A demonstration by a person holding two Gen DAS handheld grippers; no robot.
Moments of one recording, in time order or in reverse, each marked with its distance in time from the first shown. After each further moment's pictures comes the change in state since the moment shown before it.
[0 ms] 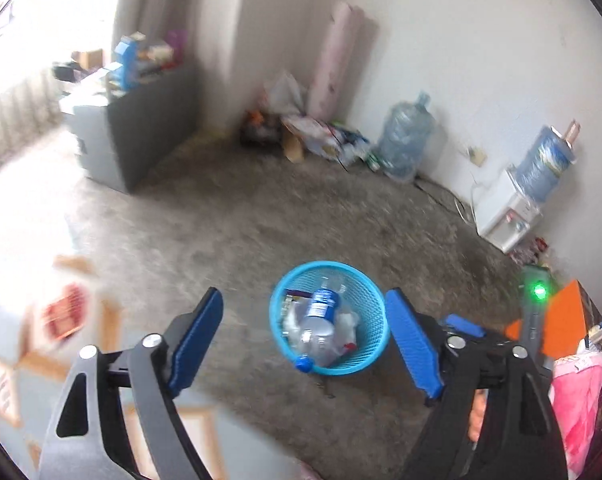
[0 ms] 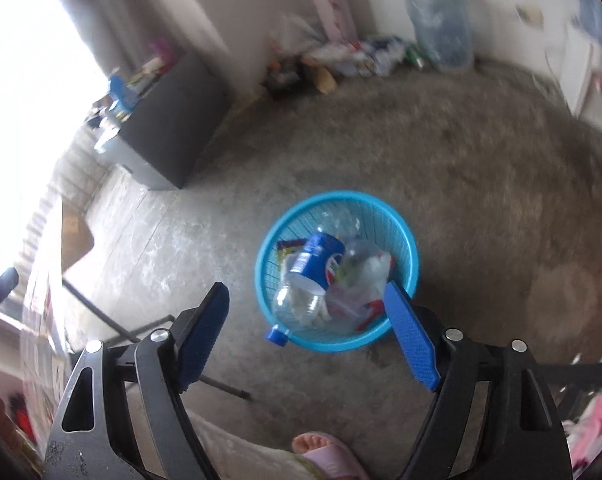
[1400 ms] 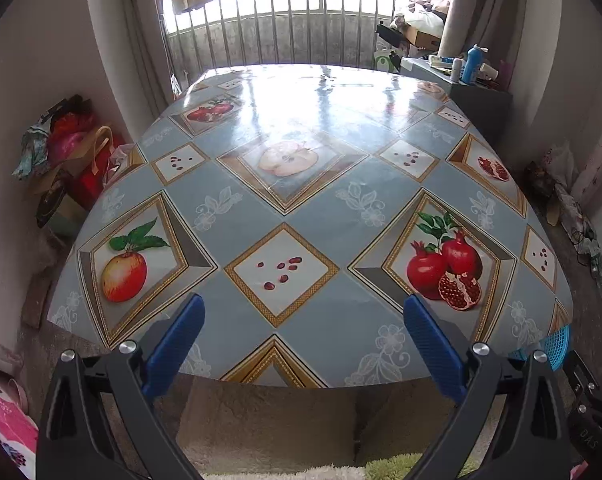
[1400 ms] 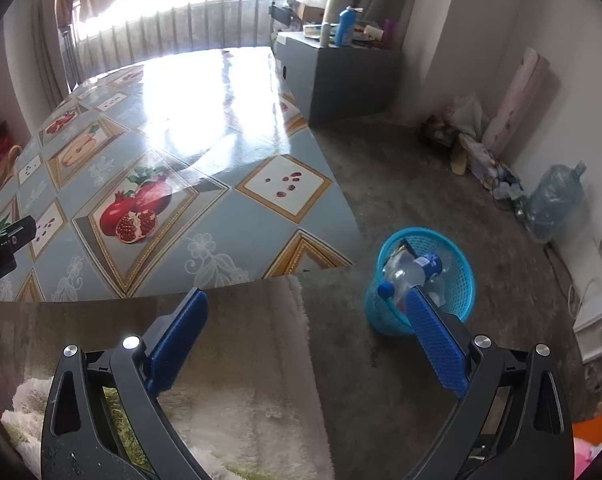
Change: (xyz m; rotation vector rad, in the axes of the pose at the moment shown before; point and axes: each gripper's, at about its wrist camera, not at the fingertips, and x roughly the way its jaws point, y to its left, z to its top) left arm -0.207 0.120 -0.233 -0.637 -0.002 0.814; right arm -0.096 0.194 -0.164 -0.770 0.007 0.000
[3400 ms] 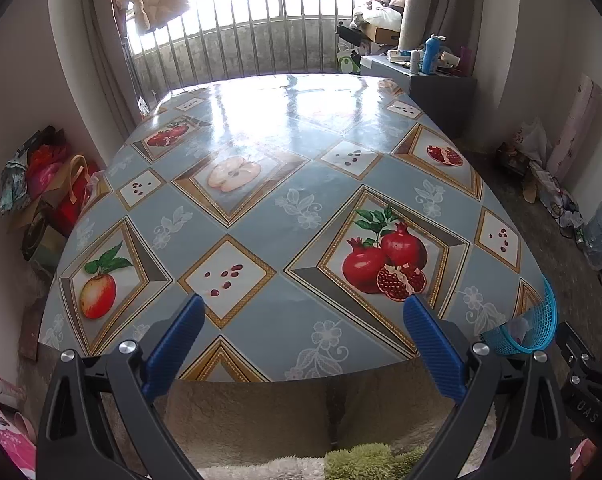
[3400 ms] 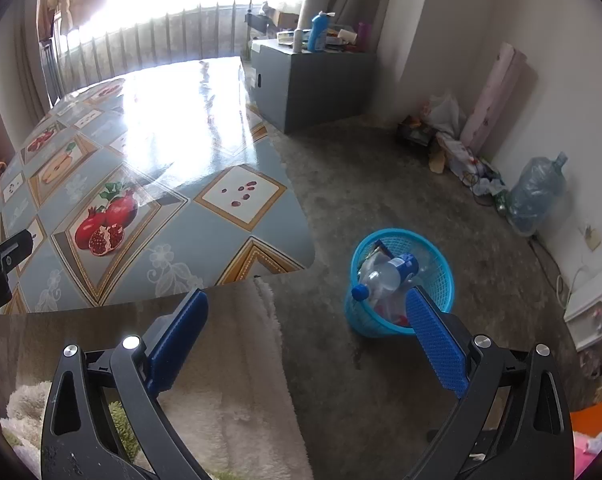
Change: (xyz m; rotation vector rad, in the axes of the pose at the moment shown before) left arm -0.020 -0.043 -0.002 0.114 -0.025 -0.064; right arm -0.007 -0.022 0.001 0.051 -0.031 -0.051
